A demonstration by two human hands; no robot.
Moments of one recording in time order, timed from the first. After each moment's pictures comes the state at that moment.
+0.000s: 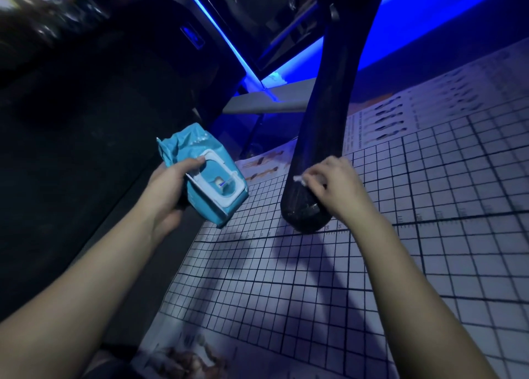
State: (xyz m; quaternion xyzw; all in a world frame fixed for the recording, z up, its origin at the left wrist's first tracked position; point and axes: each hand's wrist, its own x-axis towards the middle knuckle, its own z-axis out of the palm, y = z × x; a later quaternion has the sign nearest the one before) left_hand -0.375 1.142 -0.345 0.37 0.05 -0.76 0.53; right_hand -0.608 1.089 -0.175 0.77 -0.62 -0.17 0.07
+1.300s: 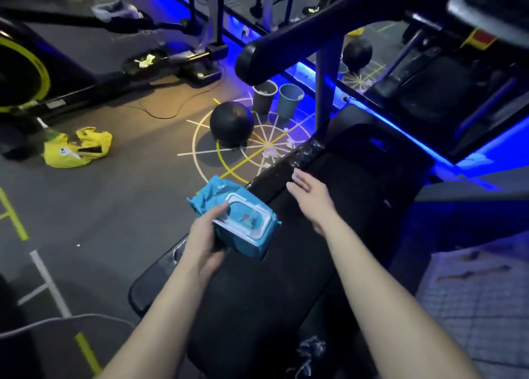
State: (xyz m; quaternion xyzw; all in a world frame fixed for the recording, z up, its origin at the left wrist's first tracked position) left_hand 0.002 1.320 -0.321 0.49 0.12 -0.54 0.67; right_hand -0.145 1.150 -0.320 0.60 -0.52 0.23 -0.57
